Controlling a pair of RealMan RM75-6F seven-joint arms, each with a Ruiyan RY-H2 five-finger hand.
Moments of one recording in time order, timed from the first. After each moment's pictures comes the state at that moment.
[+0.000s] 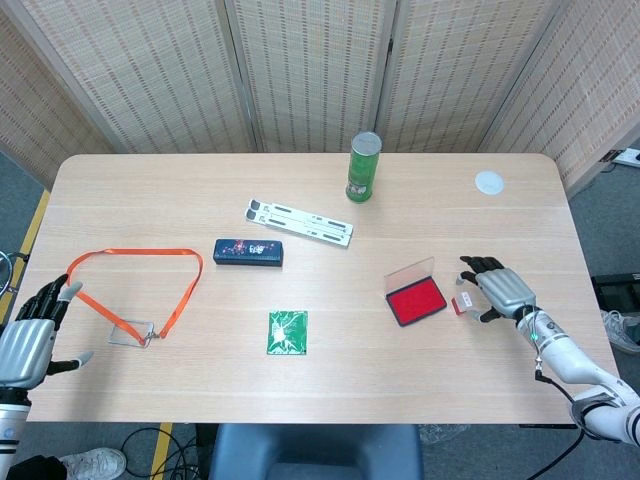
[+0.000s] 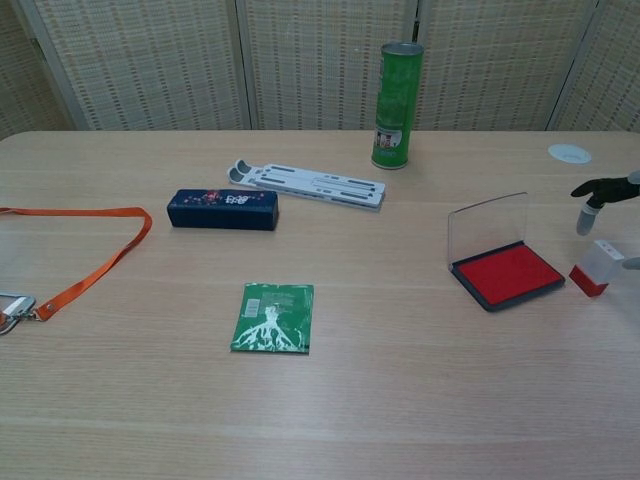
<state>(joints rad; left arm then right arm) -0.18 -1.09 -0.06 -1.63 1.43 1.37 0.04 0.60 -1.28 0.01 -1.16 -1.47 0.73 0.32</state>
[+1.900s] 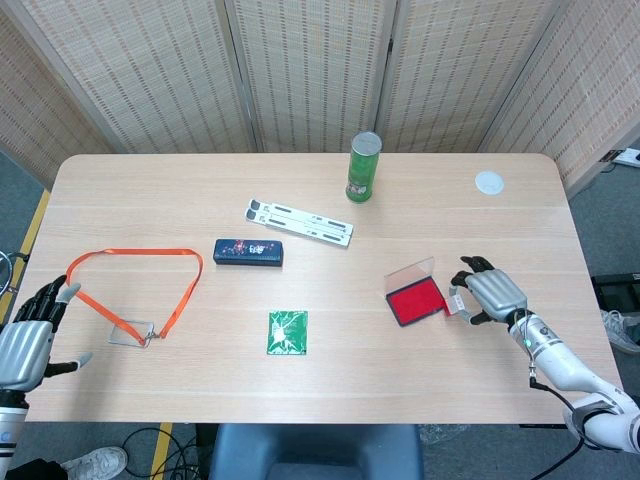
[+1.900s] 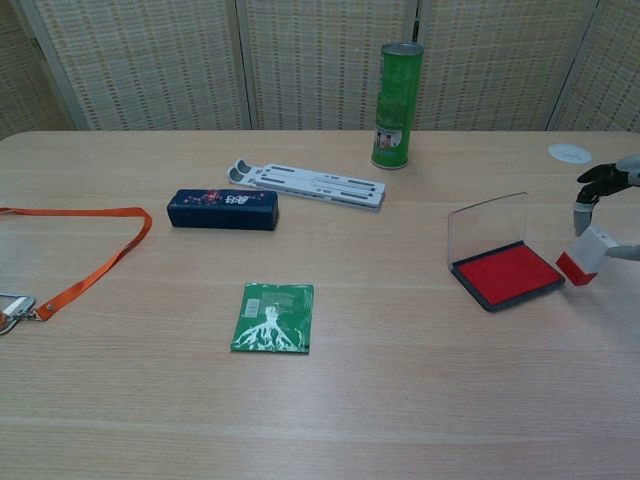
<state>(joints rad) -0.18 -1.08 -0.06 -1.63 1.44 1.38 0.03 0.60 -1.21 0.02 -1.35 -1.42 0.79 0.17</state>
